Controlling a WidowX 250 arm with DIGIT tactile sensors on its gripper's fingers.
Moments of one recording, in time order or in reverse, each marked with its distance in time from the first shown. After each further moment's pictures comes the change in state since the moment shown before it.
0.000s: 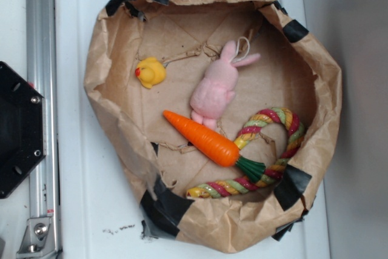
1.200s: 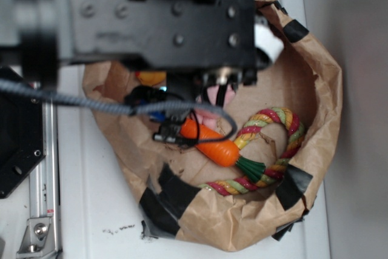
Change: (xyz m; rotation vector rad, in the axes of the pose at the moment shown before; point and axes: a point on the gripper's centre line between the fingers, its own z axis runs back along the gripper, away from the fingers) arm 0.109 0.072 -0.138 0.160 0.225 -0.200
